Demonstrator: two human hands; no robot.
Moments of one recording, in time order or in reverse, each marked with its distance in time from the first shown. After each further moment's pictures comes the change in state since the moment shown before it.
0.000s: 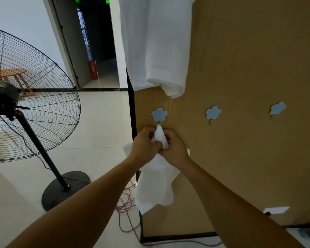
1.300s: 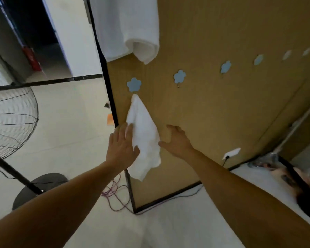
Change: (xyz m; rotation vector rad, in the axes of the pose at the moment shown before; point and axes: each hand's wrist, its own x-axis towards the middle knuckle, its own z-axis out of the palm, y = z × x) left_hand -0.078 -0.073 -0.006 0.691 -0.184 0.404; right_hand -0.117 0.032 -0.028 -0.489 0.022 0.353
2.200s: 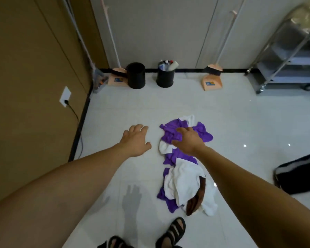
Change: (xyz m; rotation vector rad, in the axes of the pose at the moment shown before) left_hand -0.339 0.433 0.067 -0.050 -0.813 1.279; right_hand -0.631 0.216 -0.014 0.113 0.387 1.281
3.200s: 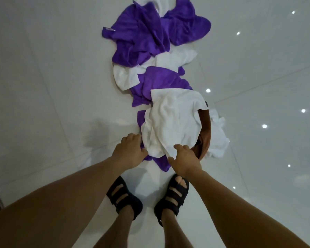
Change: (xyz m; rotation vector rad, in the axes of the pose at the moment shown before) left_hand 0.225 0.015 0.516 -0.069 -0.551 0.010; right_hand 0.136 0.326 0.435 0.223 -0.391 0.546
